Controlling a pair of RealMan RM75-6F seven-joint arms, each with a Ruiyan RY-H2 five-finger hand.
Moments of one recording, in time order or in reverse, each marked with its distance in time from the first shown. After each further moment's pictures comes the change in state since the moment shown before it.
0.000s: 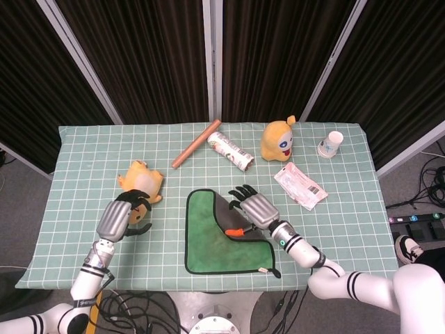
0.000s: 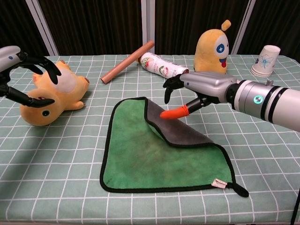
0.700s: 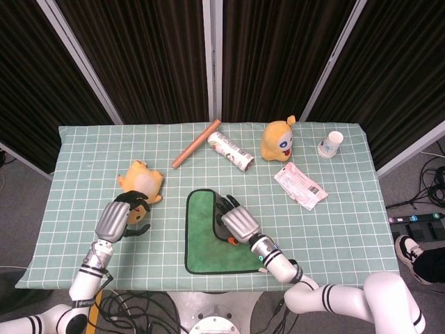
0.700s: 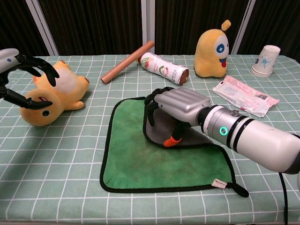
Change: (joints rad) left arm 0.004 0.008 0.004 -0.001 -0.007 -0.009 -0.001; right arm -0.016 -0.210 -0.001 0.049 0.068 0.087 -0.270
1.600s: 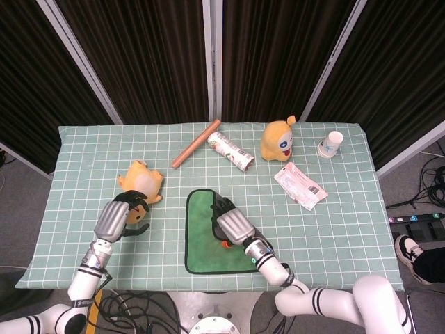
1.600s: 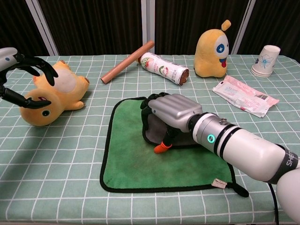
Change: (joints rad) left arm 0.003 0.010 0.001 -0.006 0.002 0.000 -0.004; right arm -0.007 -0.081 0.019 0.057 0.040 0.003 -0.048
